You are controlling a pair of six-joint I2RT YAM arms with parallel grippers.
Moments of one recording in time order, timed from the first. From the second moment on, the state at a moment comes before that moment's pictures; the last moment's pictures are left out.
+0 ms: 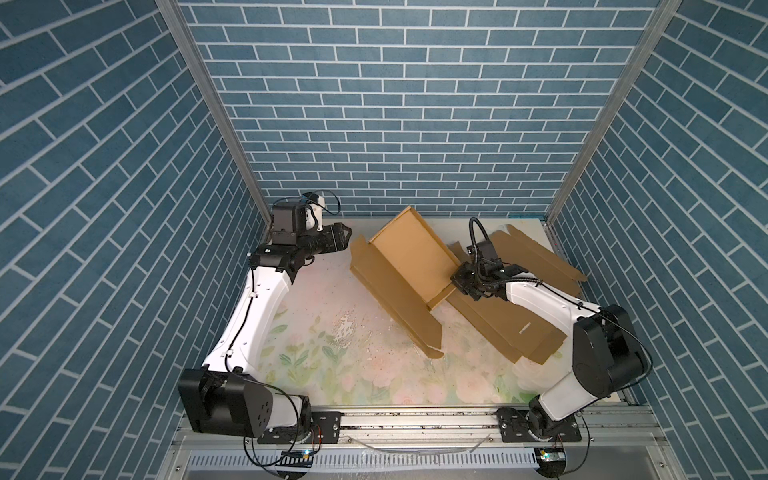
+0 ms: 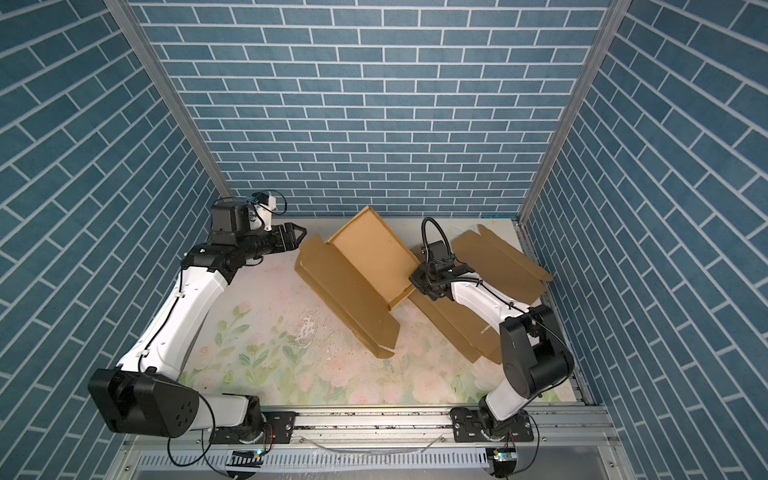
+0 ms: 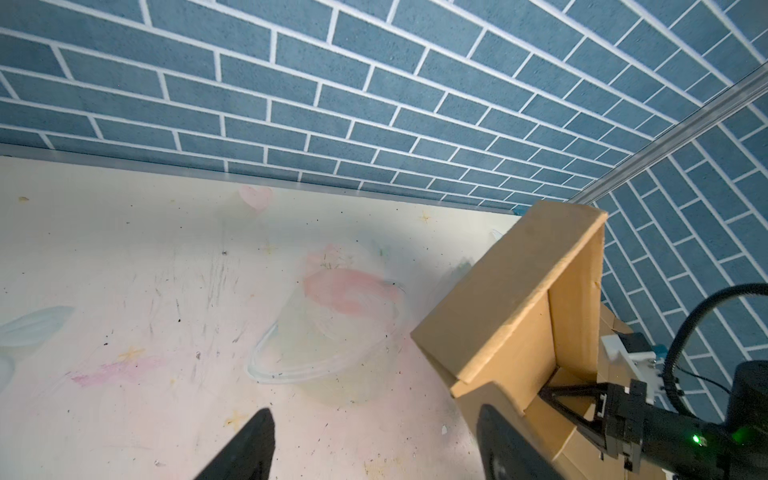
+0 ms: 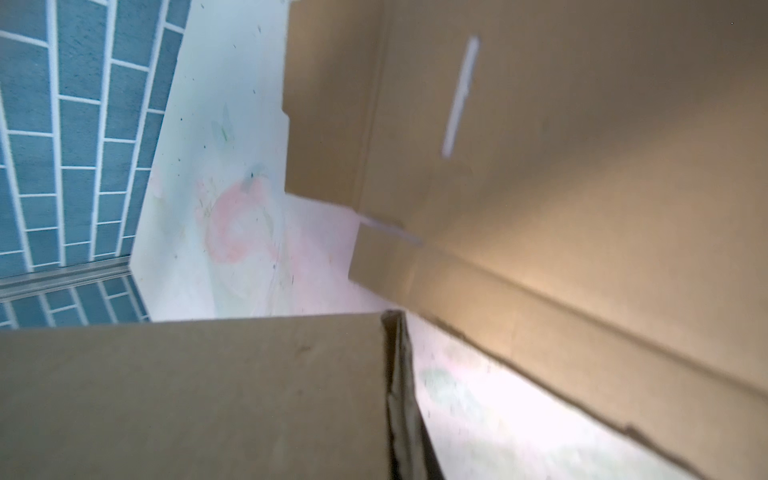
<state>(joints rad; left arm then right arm) -0.10 1.37 1.37 -0.57 0.33 -0.28 0.49 1.56 1.05 -0.41 -0.15 1.20</state>
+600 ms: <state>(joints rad) -0.10 1.44 1.22 -0.45 0.34 -0.35 0.53 1.51 0.82 -0.37 -0.22 1.52</state>
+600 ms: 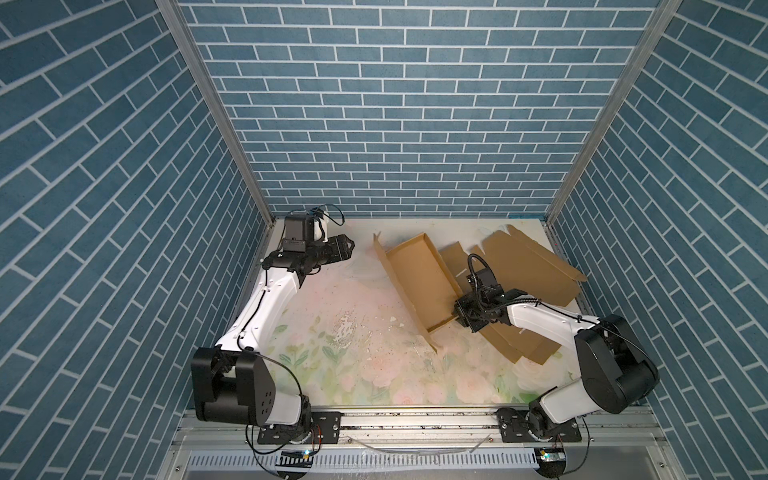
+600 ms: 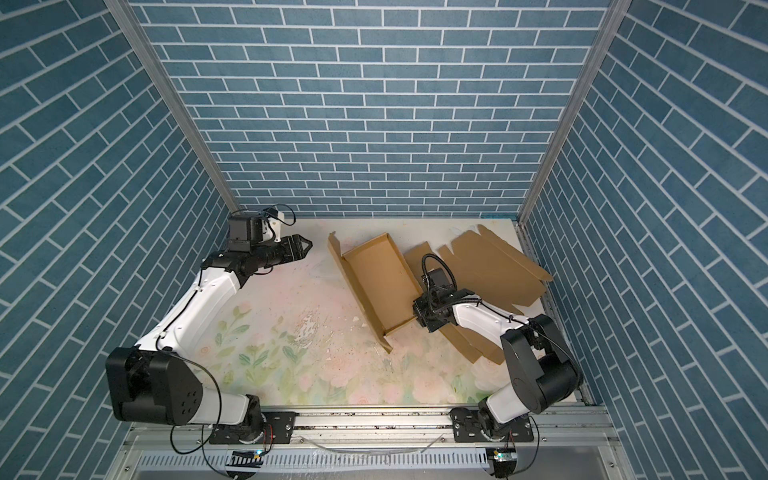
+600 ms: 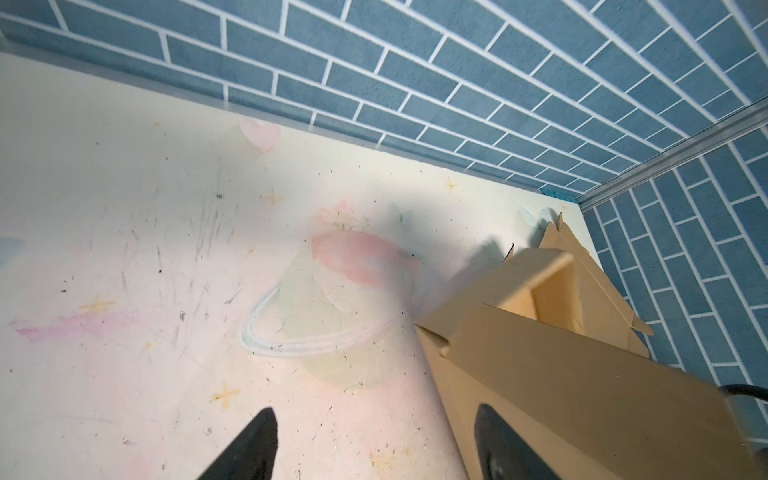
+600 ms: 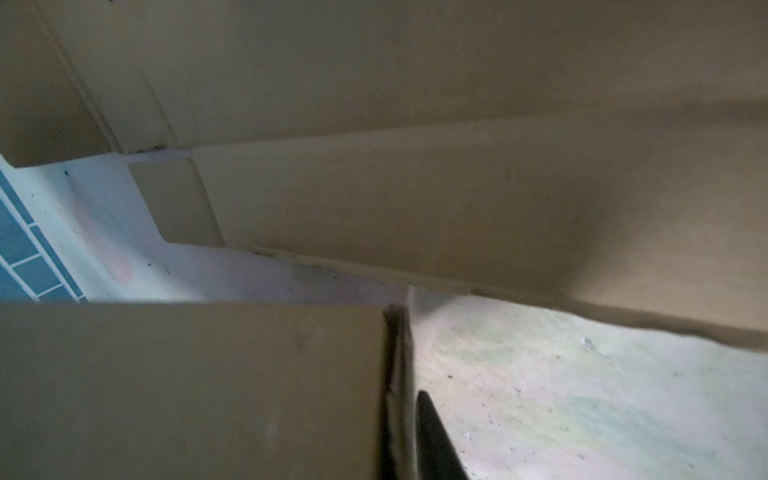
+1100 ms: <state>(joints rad) -0.10 1.52 1.14 -0.37 0.34 -0.38 0.53 1.46 0.96 -0.60 -0.18 1.23</state>
